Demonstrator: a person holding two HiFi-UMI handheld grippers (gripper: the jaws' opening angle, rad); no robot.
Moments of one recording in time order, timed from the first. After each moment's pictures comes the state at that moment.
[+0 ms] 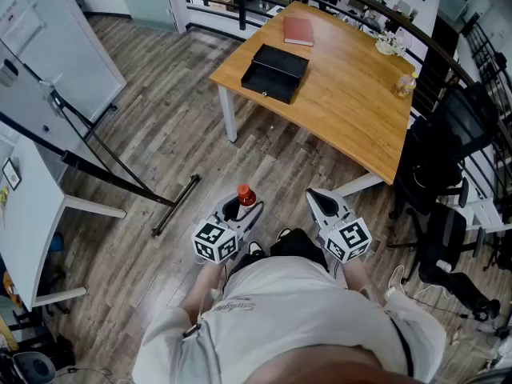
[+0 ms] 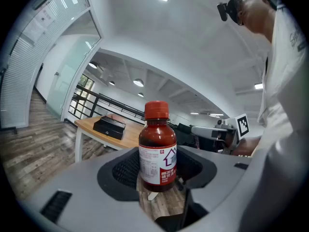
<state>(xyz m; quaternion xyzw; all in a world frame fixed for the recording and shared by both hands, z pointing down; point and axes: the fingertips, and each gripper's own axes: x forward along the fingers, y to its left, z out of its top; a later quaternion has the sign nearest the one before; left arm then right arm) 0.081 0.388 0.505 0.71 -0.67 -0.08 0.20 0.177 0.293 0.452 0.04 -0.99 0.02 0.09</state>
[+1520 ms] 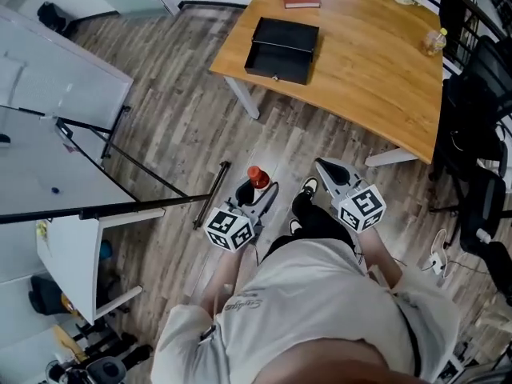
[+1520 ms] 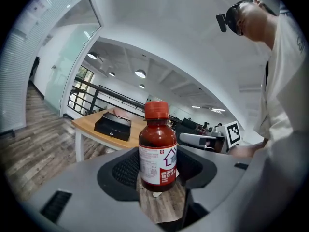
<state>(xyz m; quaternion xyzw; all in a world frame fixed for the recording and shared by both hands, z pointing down) -0.009 0.310 0.505 0.71 -0.66 -0.04 0.25 0.071 0.206 0.498 0.06 -0.99 0.14 0.08</state>
